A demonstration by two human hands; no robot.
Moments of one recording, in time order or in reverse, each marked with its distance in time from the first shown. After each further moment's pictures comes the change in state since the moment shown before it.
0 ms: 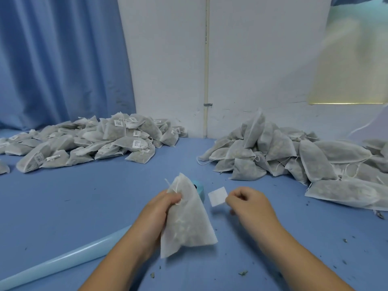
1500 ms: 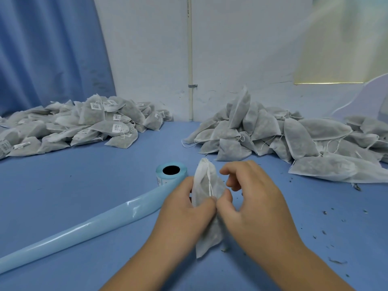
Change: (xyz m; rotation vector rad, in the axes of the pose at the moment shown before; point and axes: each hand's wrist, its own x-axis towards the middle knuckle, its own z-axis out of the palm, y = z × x) left_hand -0.037 -0.021 0.073 0.480 -0.001 0.366; right_hand -0.063 -0.014 -0.024 -0.457 0.264 -0.697
